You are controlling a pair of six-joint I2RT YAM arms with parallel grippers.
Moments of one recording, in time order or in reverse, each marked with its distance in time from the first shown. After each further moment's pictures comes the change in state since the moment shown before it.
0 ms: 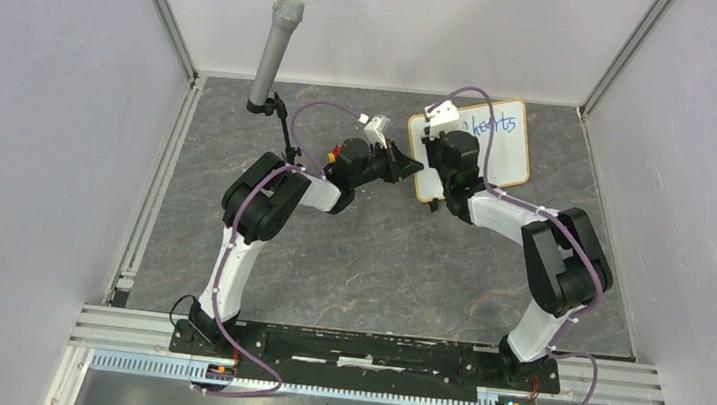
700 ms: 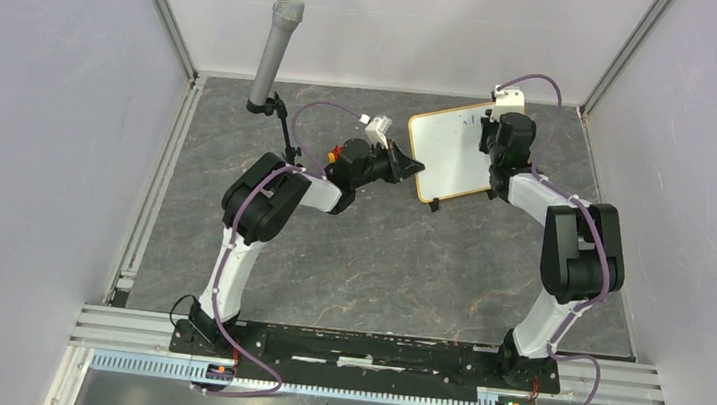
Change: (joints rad) left arm -0.006 -0.005 0.000 -0.008 -0.009 0.002; right arm -0.322 0.043 0.105 -0.114 -0.074 0.133
